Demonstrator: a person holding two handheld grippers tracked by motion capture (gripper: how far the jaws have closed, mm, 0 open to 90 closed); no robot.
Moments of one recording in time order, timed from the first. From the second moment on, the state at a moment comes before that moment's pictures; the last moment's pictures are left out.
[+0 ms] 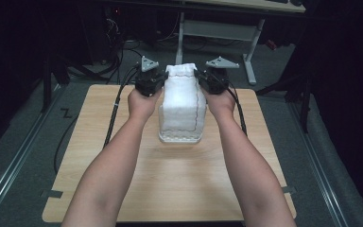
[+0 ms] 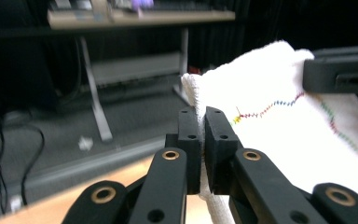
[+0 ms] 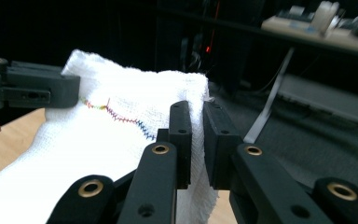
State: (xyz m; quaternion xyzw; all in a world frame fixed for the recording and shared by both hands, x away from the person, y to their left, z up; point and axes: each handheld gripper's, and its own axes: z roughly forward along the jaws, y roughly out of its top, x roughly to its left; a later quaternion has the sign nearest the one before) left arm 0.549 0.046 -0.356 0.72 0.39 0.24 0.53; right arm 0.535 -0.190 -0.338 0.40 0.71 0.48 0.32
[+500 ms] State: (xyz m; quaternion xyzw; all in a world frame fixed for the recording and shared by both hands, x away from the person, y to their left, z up) left arm 0.554 0.056 -0.384 0.74 0.42 0.20 0.49; right arm 0.550 -0.180 -0.357 0.41 0.74 0.44 0.29
